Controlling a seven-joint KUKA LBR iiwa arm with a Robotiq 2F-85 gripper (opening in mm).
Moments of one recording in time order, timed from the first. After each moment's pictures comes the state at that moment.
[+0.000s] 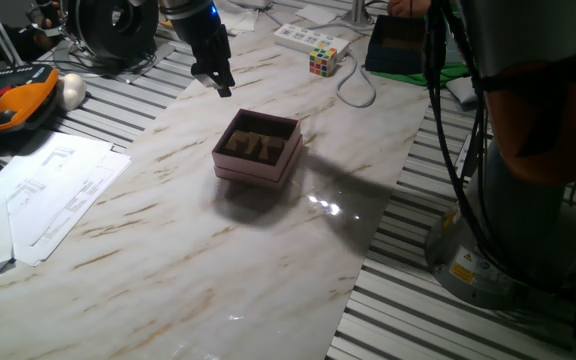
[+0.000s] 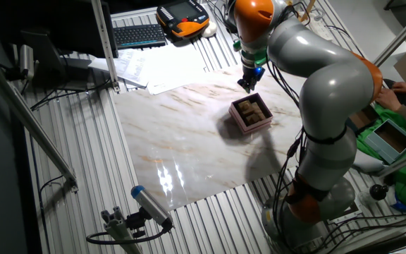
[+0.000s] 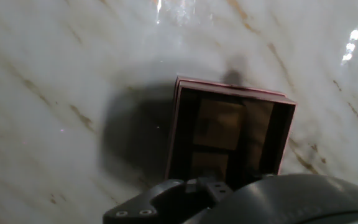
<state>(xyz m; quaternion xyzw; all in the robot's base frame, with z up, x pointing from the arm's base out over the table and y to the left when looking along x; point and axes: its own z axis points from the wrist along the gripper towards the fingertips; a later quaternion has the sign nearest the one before) 0.515 0.000 0.236 0.16 -0.98 0.05 0.11</state>
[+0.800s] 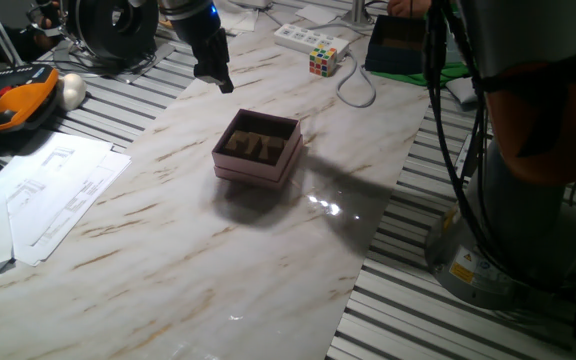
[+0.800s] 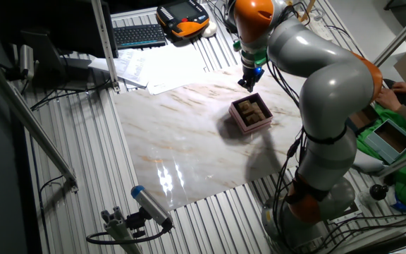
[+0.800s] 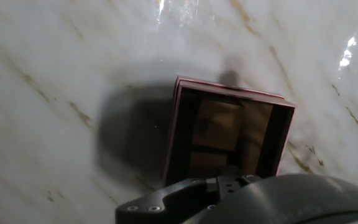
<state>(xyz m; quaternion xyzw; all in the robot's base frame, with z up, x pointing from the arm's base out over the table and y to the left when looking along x) 0.515 0.001 0.236 0.15 -0.98 0.04 0.10</state>
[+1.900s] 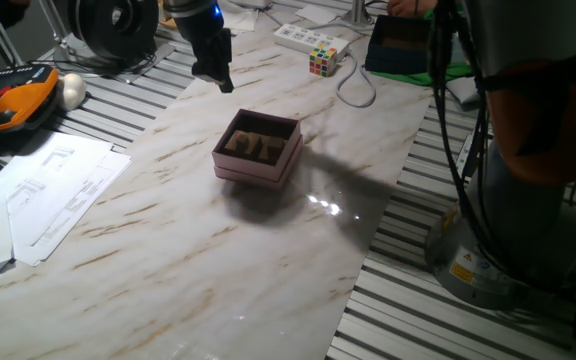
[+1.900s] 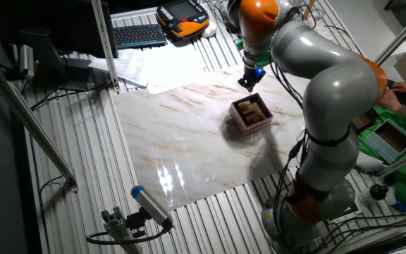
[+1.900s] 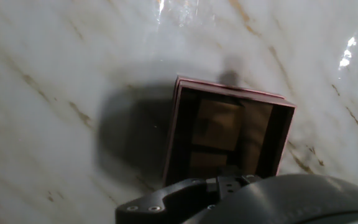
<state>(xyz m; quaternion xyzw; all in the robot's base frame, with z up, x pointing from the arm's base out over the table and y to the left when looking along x) 0.518 0.000 0.233 0.08 -0.99 0.06 0.08</state>
